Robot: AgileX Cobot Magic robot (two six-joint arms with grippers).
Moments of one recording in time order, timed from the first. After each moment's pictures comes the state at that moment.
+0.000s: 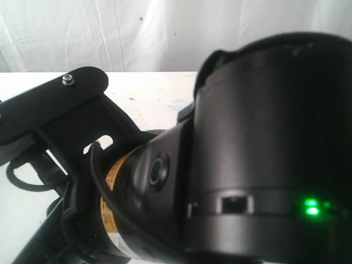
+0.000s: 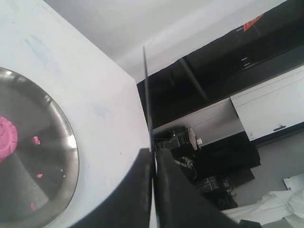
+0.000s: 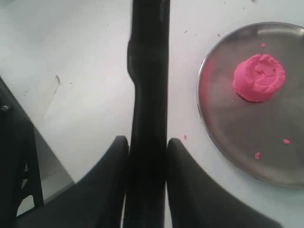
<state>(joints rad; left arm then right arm) -0.05 0.57 -0.28 -1.79 0.60 0.82 1.38 1.40 -1.18 -0.41 0.77 0.72</state>
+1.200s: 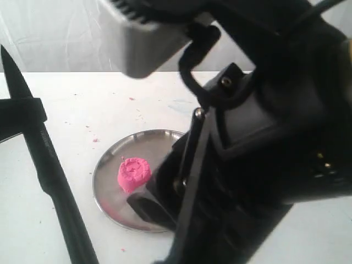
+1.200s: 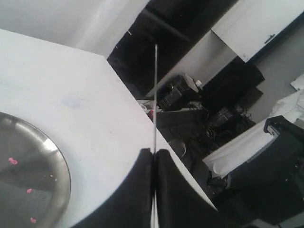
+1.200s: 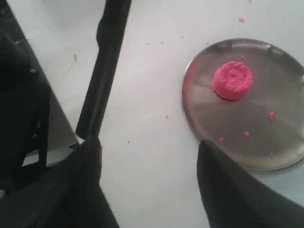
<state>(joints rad) -0.05 0.62 -0.47 -1.55 0.82 0.92 1.23 1.08 -1.19 -0.12 0.96 0.21</state>
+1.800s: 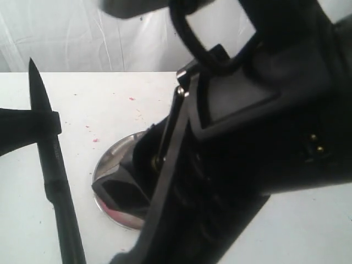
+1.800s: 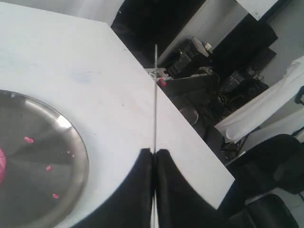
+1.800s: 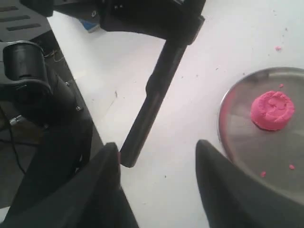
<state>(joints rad) -0.05 0.70 -0.53 -1.42 0.86 0.92 1.20 1.08 -1.19 0.01 0.84 0.13</state>
